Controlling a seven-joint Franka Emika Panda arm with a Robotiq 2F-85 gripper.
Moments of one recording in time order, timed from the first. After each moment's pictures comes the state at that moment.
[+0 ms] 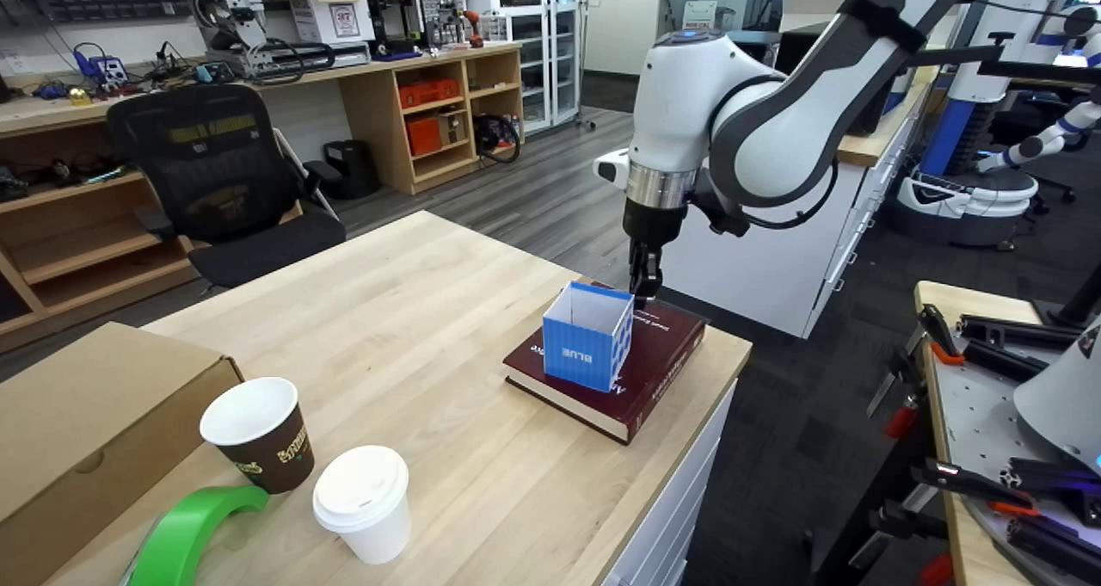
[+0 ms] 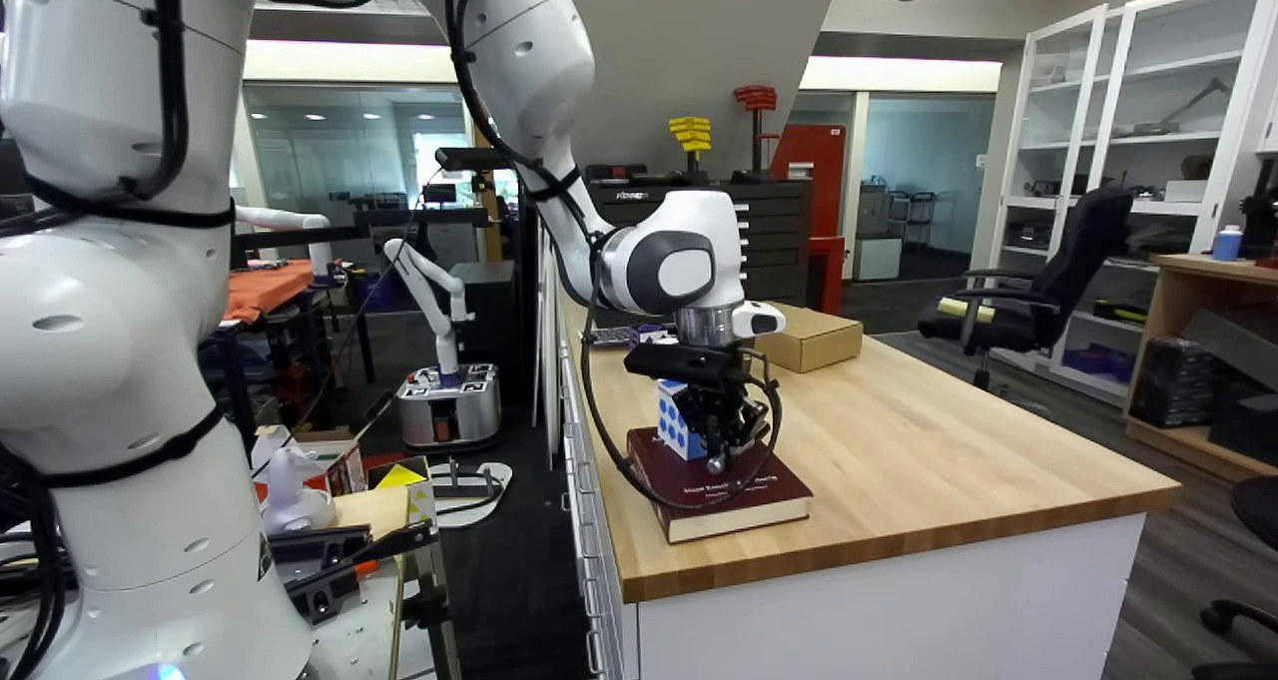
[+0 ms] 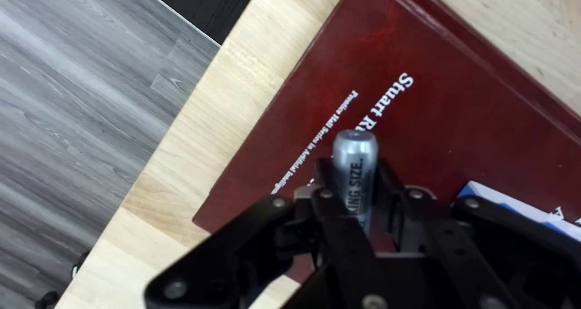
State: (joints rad) arm 0.07 0.29 0.05 -2.32 -0.19 2.72 -0.18
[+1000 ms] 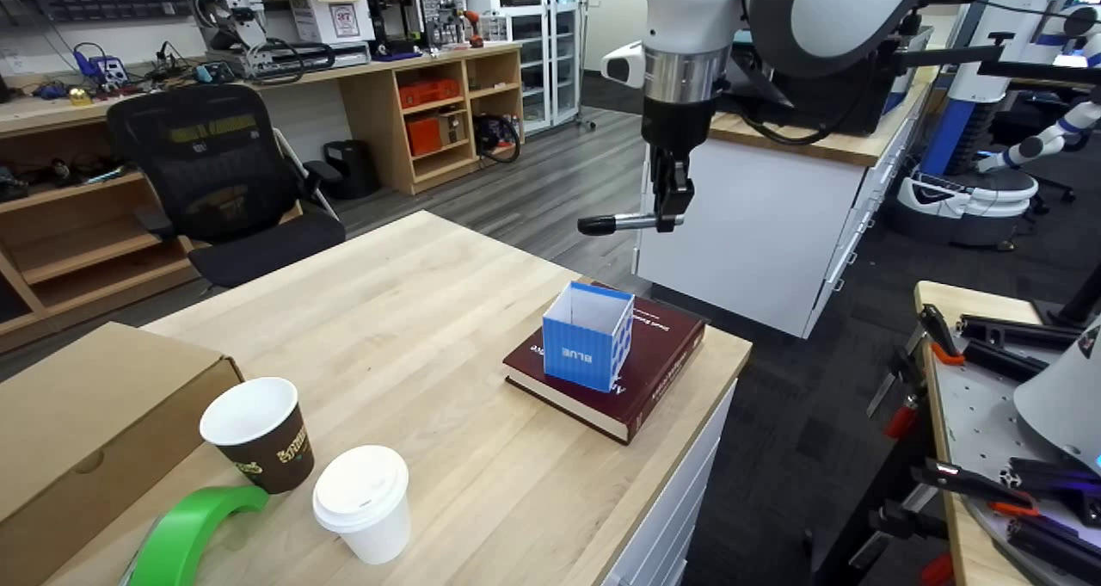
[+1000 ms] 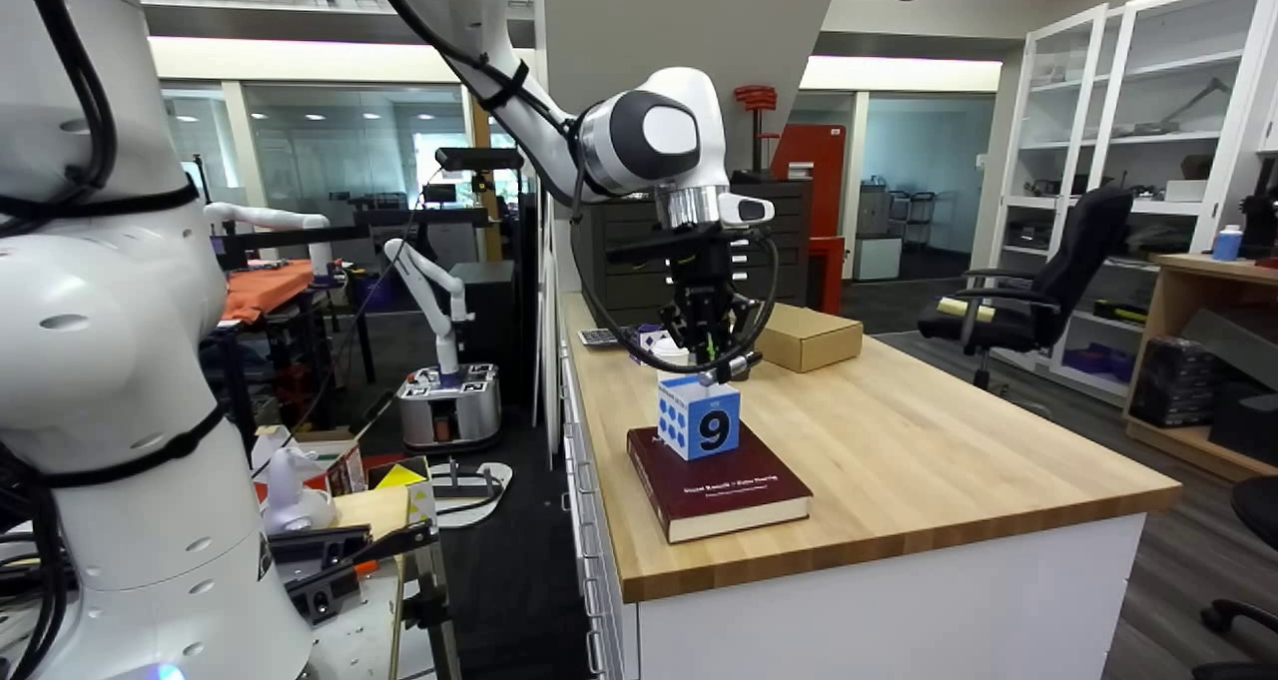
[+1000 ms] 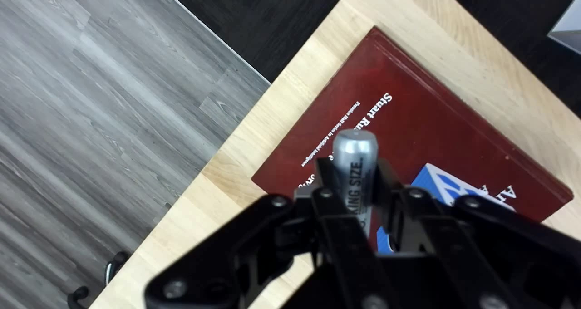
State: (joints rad) arm 0.09 0.01 0.08 -2.29 -0.27 2.32 -0.17
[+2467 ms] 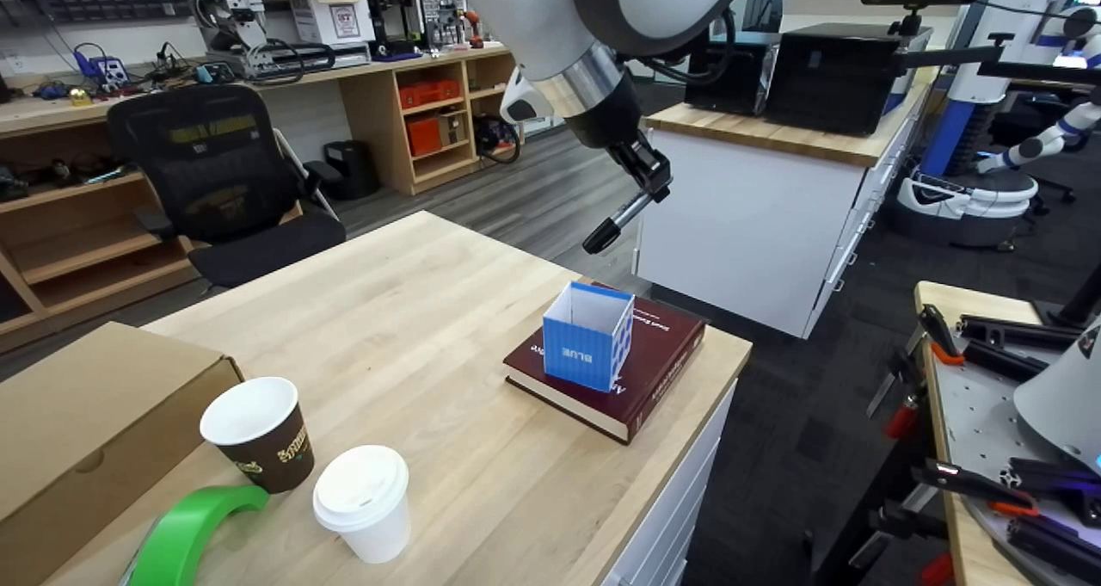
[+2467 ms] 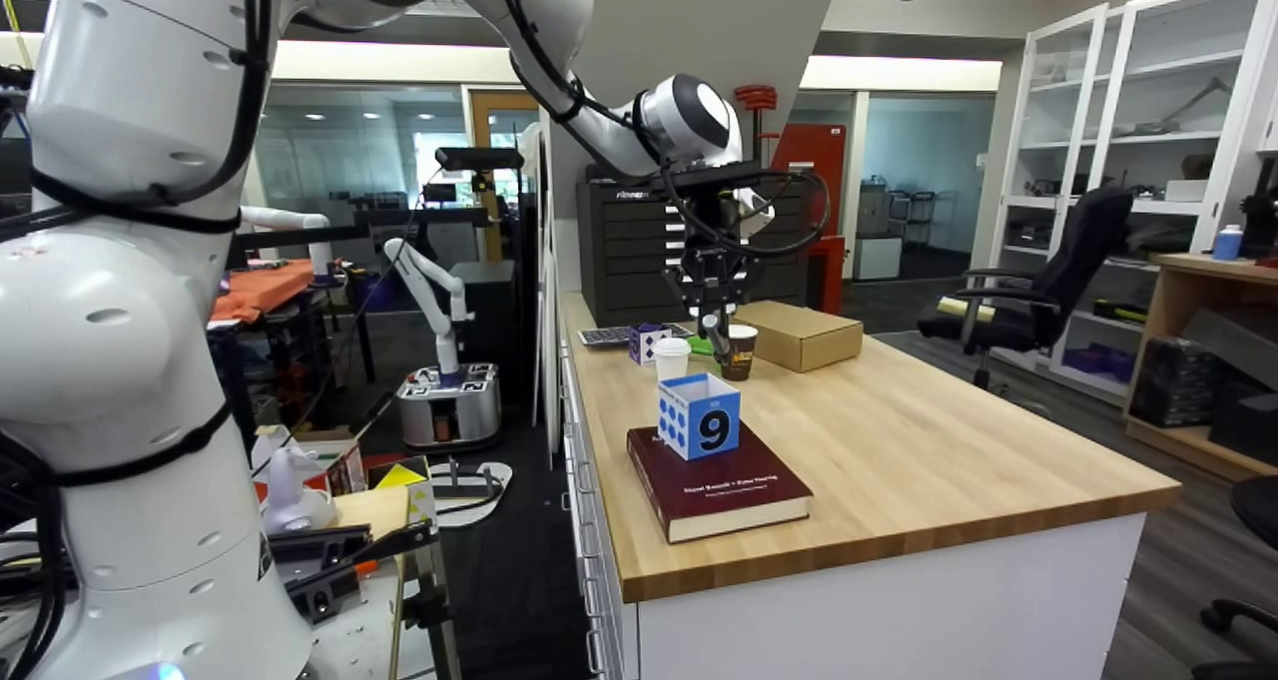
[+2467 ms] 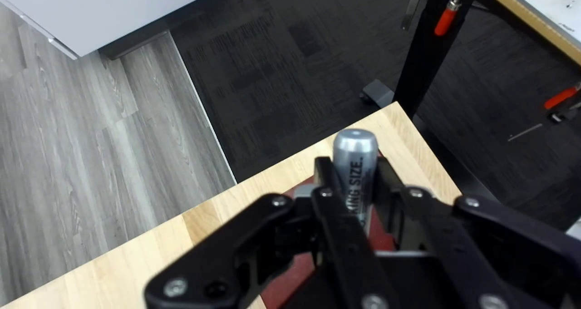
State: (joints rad) arm 0.22 0.38 0.16 -1.67 -0.50 1.51 -0.38
